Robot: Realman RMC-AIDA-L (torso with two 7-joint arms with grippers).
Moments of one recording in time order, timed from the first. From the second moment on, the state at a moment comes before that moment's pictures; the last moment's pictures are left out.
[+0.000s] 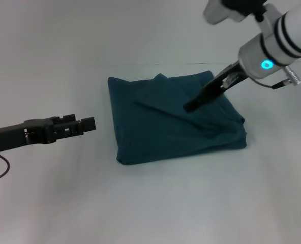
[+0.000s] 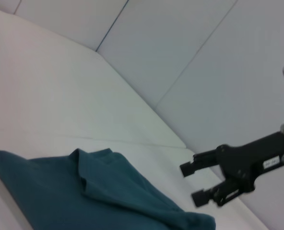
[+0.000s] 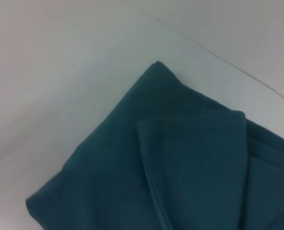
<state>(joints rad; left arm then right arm) -0.41 -2.14 0.59 0.99 2.00 1.63 -1.99 1.02 2.06 -1.10 -0.83 -2.64 -1.26 2.41</state>
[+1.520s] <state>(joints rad) -0.42 -2.14 0.58 0.90 1.91 1.55 -1.95 0.96 2.10 -1.48 -0.81 -2.70 -0.98 2.41</state>
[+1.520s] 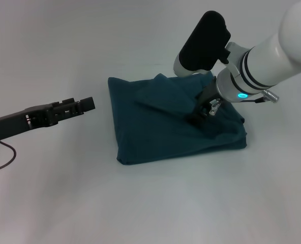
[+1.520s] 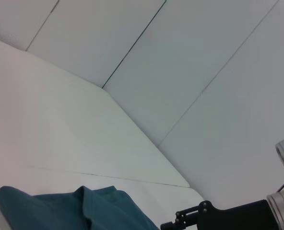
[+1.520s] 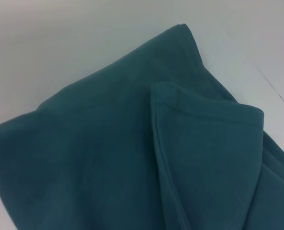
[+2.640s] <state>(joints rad) -0.43 -2.14 0.58 0.90 1.89 1.53 -1.95 0.86 2.09 -1.47 -0.95 -2.74 -1.03 2.58</state>
